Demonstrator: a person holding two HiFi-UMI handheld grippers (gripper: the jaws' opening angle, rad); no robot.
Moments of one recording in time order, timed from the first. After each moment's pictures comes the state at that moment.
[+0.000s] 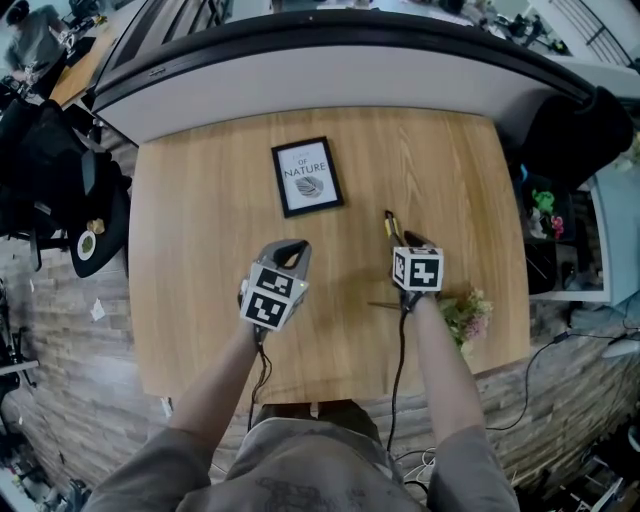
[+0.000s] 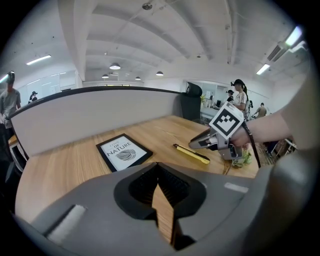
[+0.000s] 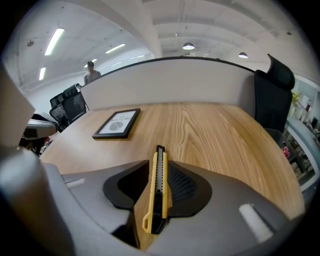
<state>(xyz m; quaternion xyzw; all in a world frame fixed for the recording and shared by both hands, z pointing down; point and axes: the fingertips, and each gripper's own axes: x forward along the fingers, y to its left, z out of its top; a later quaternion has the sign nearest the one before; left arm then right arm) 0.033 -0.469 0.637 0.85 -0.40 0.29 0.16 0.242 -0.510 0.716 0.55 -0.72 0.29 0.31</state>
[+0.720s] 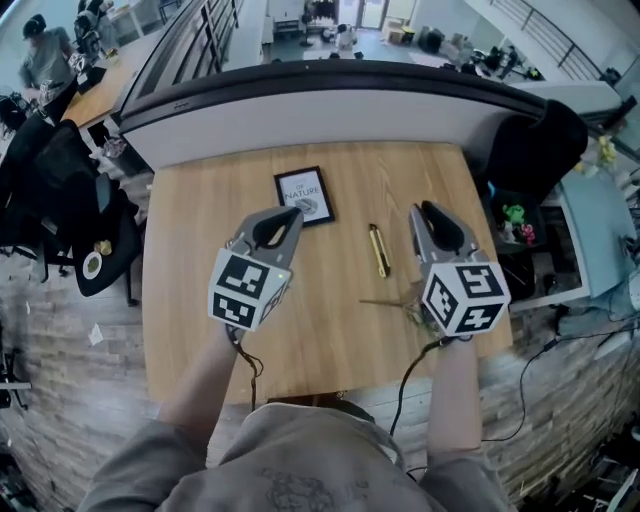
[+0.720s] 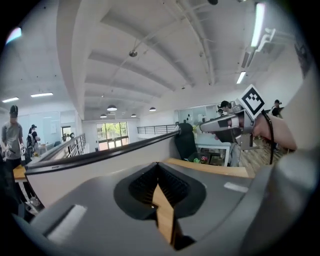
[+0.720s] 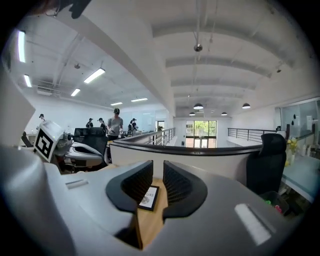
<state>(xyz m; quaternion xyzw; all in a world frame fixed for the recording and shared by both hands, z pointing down) 0.024 -0.438 0.400 0.90 -0.41 0.15 0.01 0.207 -0.427 0.357 0.56 -0.82 0.07 0.11</state>
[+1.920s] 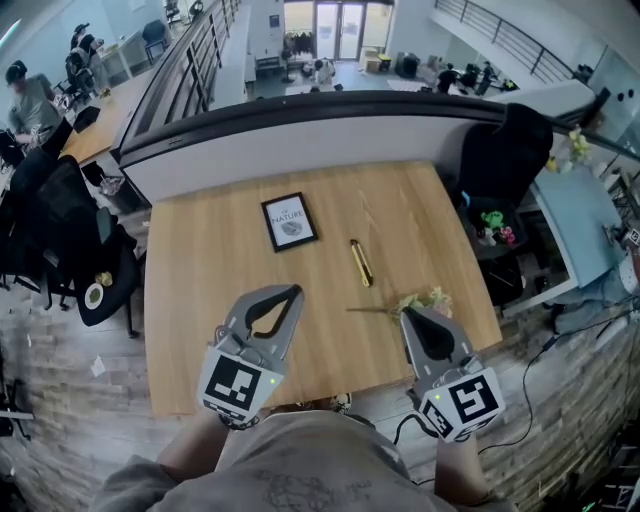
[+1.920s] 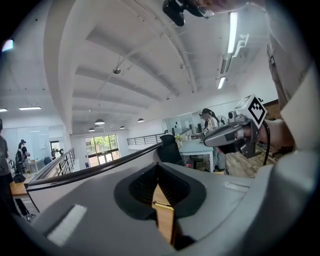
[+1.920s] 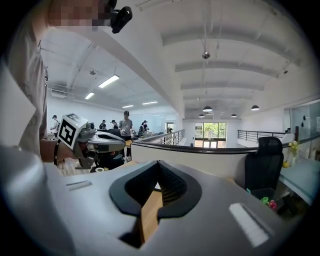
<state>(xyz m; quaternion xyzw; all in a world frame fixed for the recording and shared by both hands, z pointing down) 0.057 -0.281 0.326 0.93 -0.36 0.11 -0.07 0.200 -0.232 0.328 0.51 -0.85 0.05 0.11</state>
